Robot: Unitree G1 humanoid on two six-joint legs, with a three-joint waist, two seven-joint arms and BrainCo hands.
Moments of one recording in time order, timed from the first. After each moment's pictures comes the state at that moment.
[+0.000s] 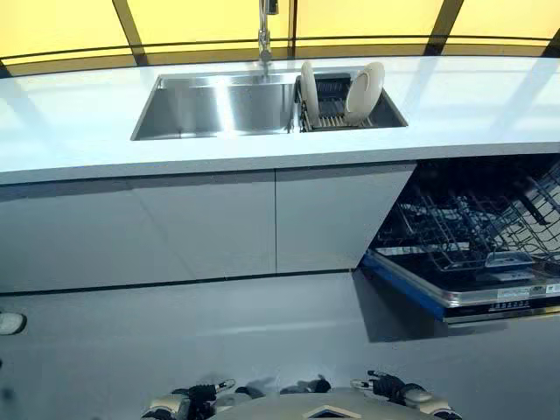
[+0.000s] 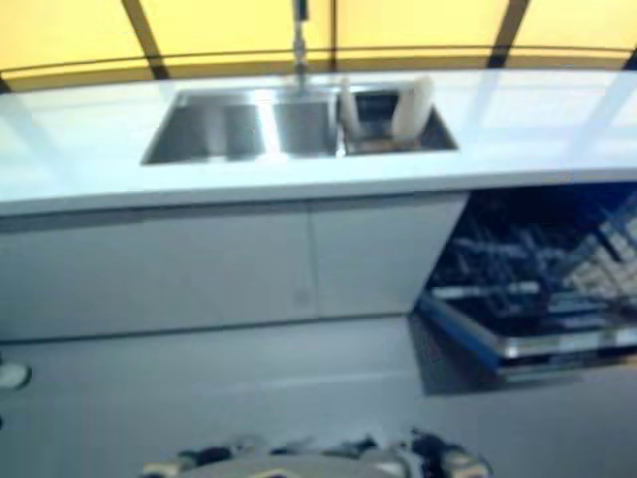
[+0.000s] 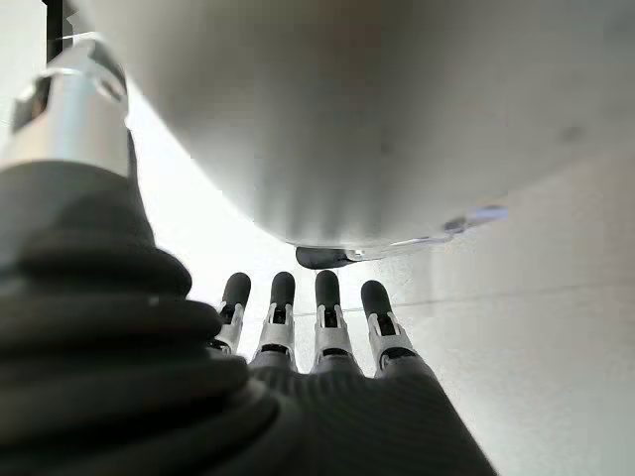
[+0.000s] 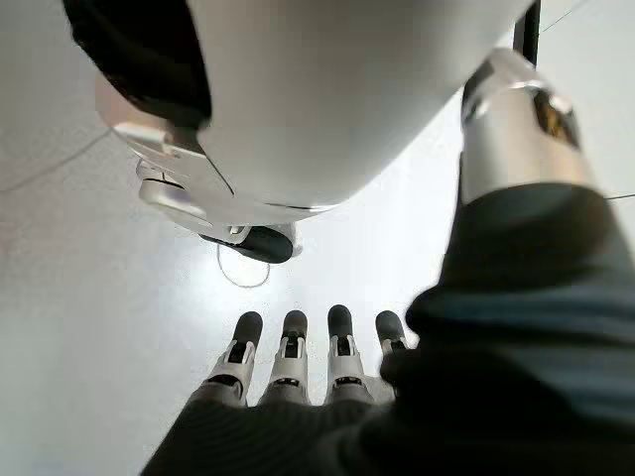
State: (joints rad) left arm 0.00 0.24 -0.26 1.21 -0.23 0.24 -0.19; right arm 0.02 -0.28 0.25 1.20 0.10 0.05 0.19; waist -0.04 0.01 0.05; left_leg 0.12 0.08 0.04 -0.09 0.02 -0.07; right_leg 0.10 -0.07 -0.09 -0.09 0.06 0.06
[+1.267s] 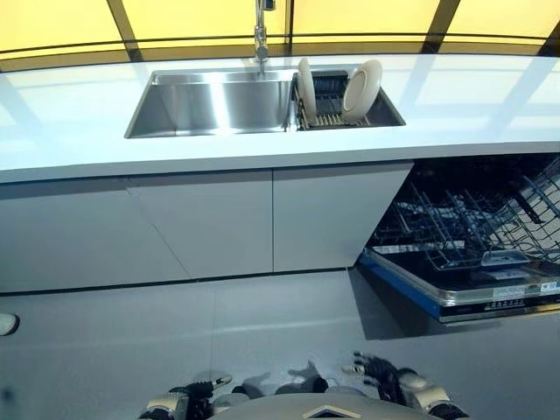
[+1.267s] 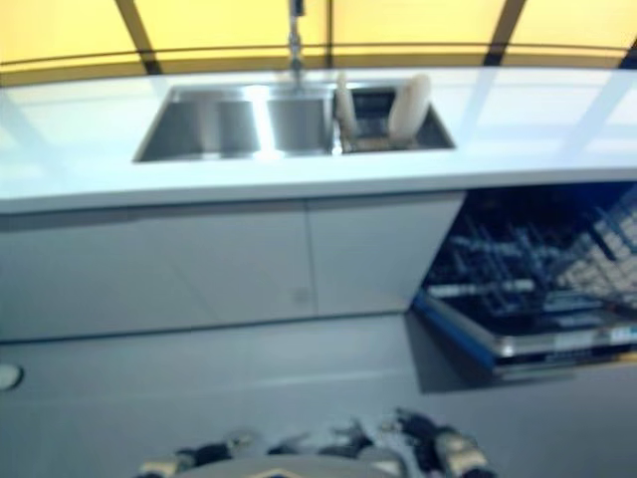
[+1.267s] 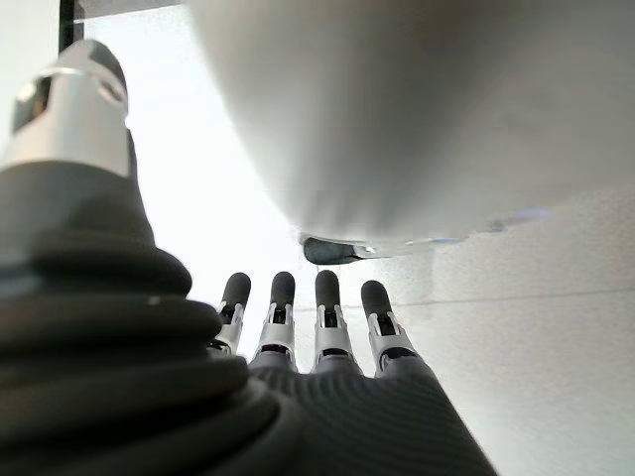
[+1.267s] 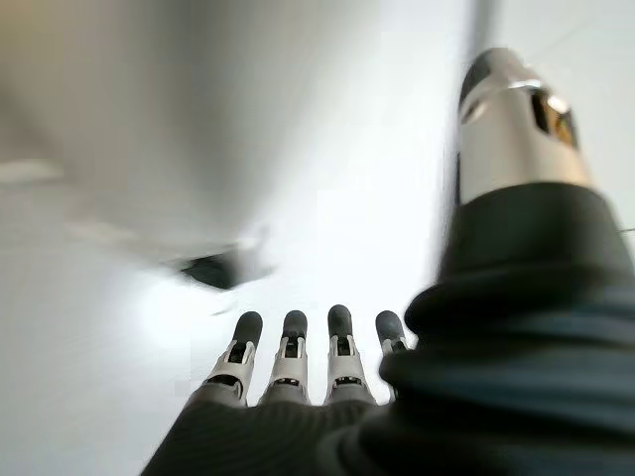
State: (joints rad) left arm 0.03 0.26 -0.26 1.08 -0.29 0.31 -0.15; right arm 0.06 -0.33 0.30 0.78 0.20 0.10 0.31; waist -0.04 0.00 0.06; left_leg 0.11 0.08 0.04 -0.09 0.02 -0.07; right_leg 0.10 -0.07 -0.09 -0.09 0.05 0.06
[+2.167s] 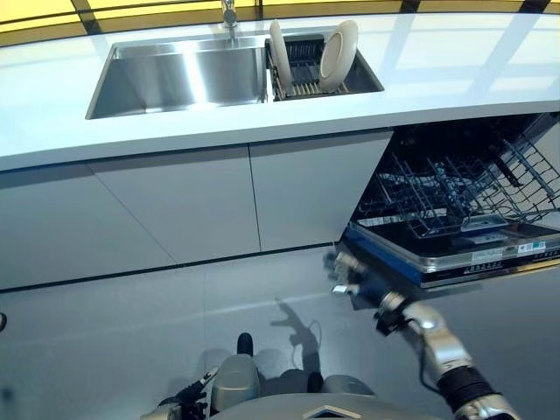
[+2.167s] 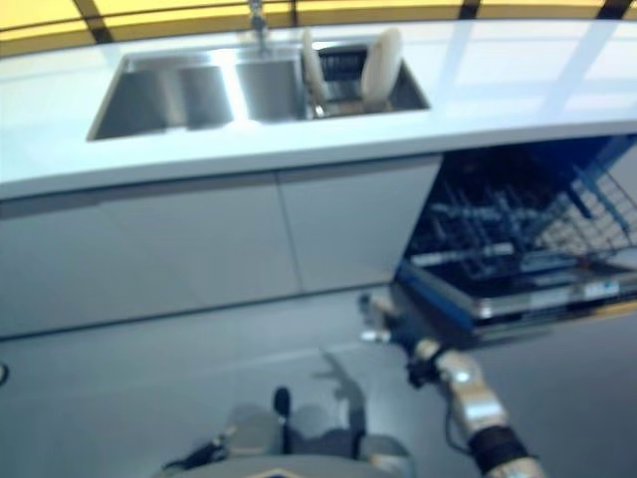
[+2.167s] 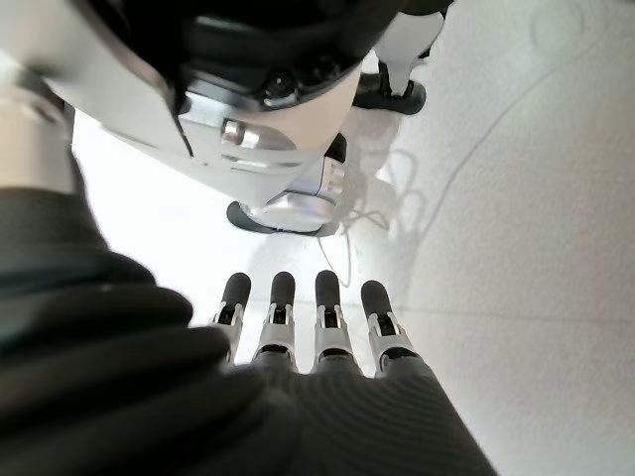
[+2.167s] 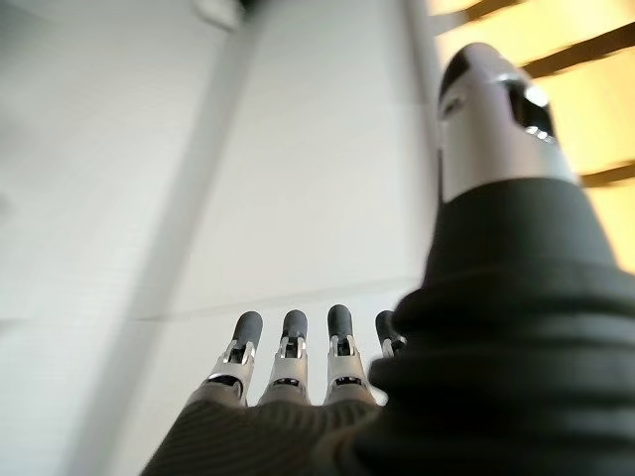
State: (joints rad) left arm 0.14 0.24 -0.08 1.11 -0.31 0.18 -0.14; right arm -0.01 -0.49 0.15 0.15 0.54 -0.07 0.49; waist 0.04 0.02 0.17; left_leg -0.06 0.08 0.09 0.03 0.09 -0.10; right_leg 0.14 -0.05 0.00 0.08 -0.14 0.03
